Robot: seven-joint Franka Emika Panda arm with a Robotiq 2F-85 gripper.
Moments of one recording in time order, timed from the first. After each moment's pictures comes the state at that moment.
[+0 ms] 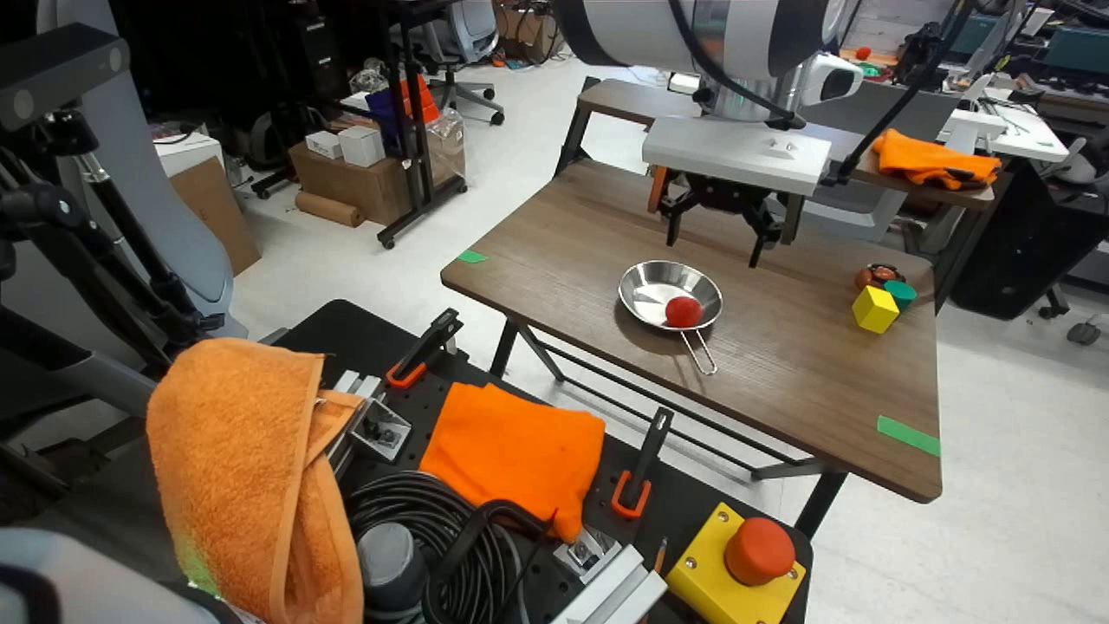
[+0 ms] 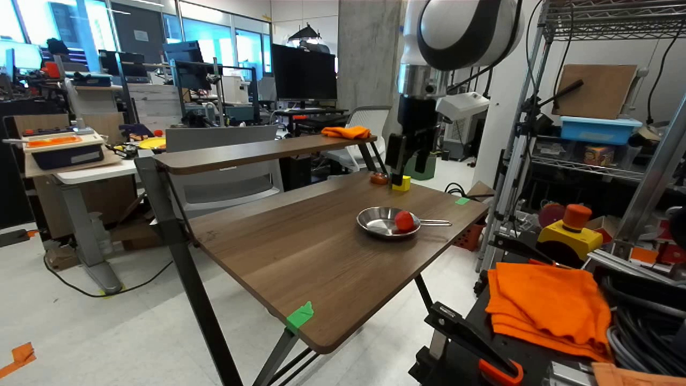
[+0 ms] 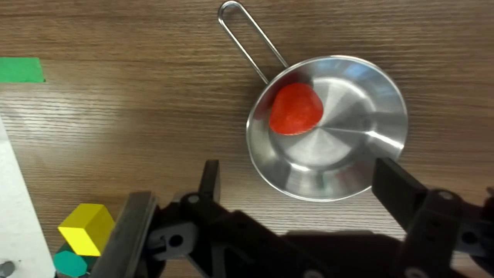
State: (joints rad) arm -0.09 0.32 -0.05 -2.27 -0.15 2.68 -0.05
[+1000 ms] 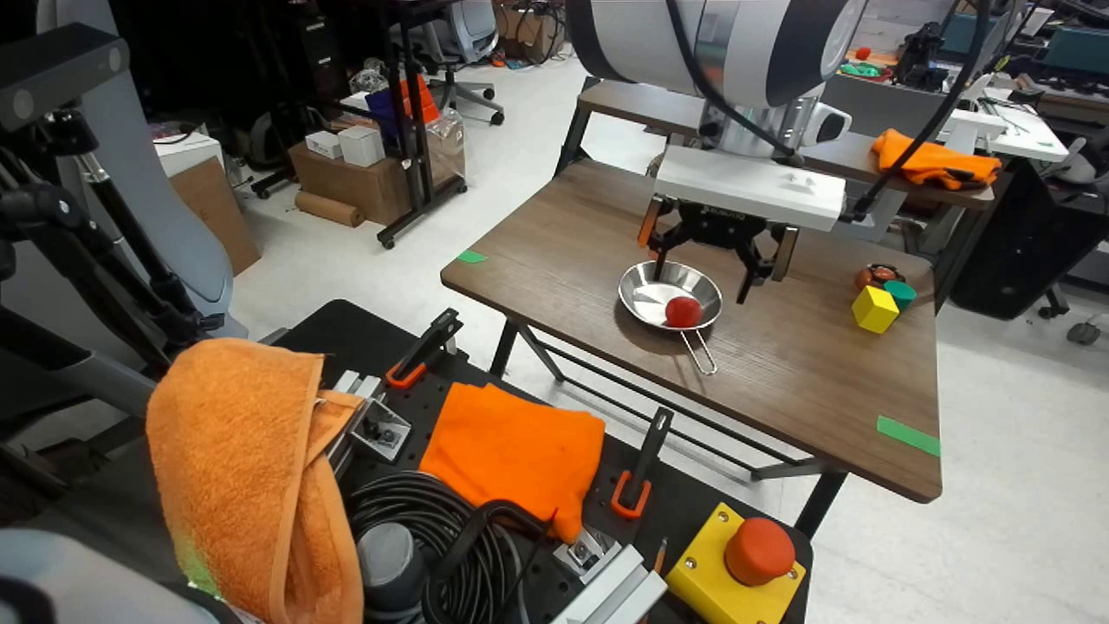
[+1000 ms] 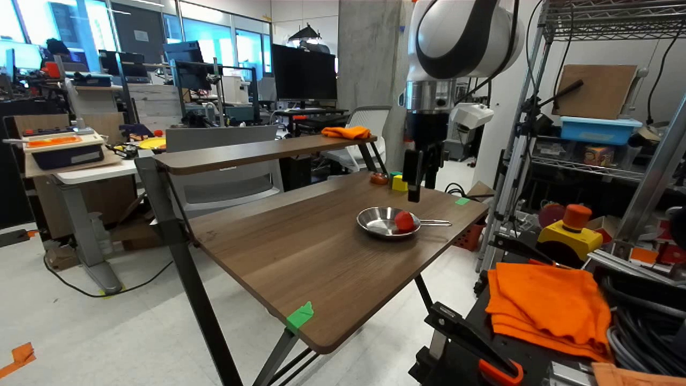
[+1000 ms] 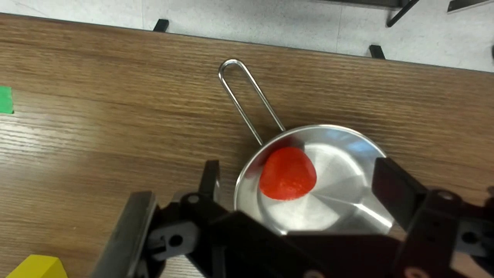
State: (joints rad) arm -0.14 0.36 -0.03 -2.27 -0.09 2.58 -0.25
